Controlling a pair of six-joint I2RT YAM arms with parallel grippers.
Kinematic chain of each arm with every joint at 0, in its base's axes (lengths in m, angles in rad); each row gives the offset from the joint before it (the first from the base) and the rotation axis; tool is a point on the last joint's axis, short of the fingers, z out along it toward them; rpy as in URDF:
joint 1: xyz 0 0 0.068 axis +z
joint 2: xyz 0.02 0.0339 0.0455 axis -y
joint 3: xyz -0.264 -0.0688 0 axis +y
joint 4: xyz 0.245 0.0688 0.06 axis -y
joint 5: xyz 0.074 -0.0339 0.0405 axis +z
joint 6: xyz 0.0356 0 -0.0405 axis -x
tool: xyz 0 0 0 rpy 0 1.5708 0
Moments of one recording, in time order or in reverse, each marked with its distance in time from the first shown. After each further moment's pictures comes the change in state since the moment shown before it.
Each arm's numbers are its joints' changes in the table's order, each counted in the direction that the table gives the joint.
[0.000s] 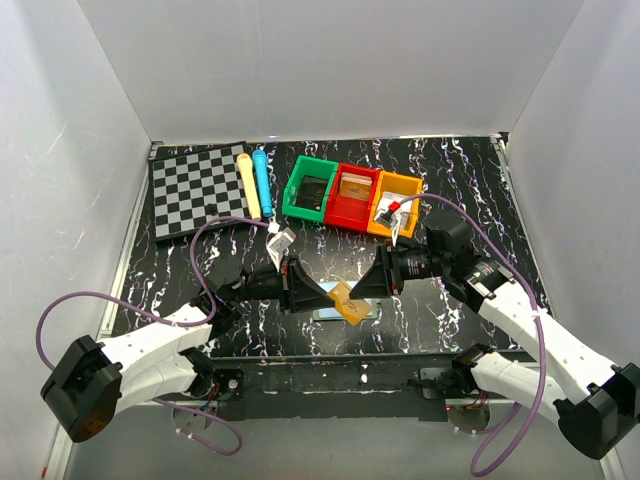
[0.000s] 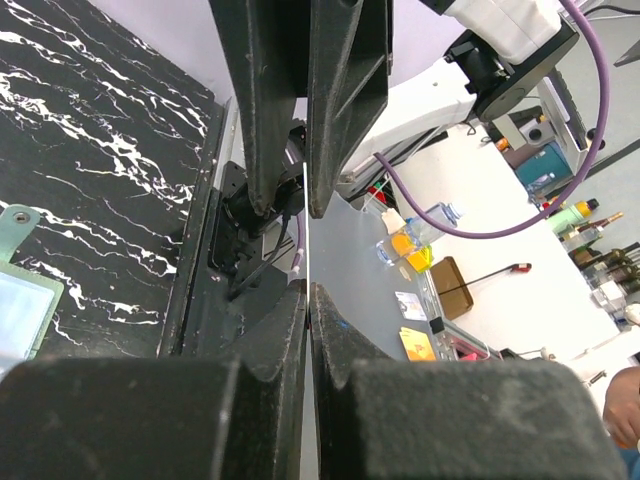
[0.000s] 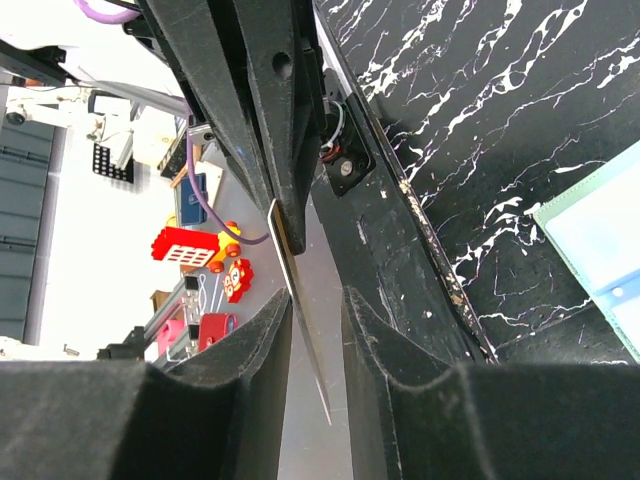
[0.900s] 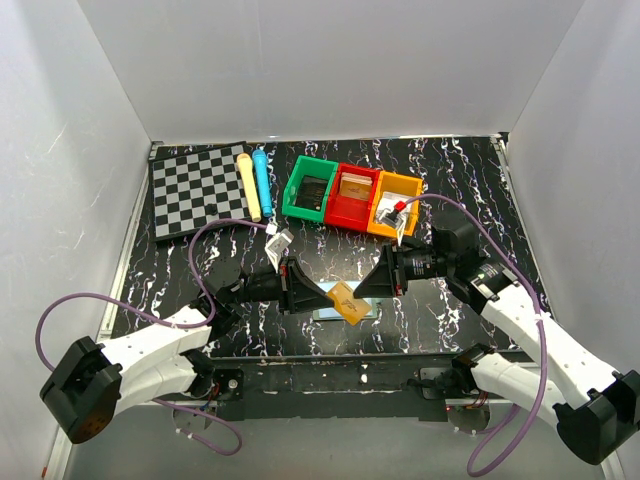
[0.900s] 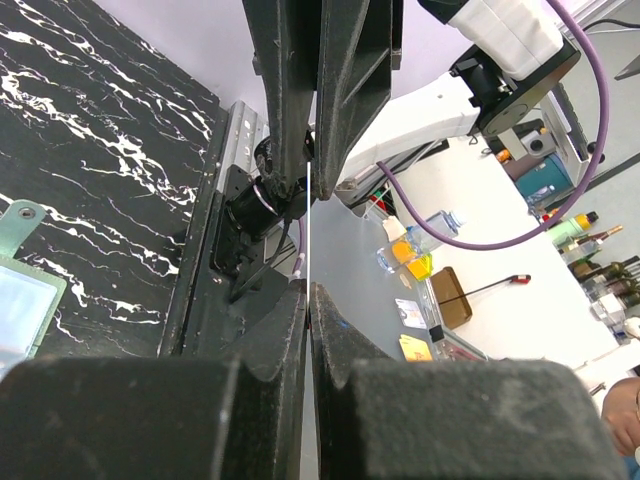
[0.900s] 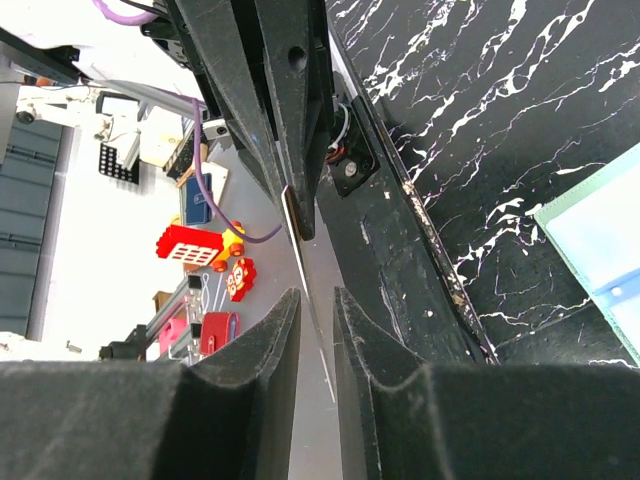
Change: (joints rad) left arm 0.001 0.011 0.028 0.029 0.028 0.023; right arm -0.039 0.025 0.014 0.011 0.040 0.004
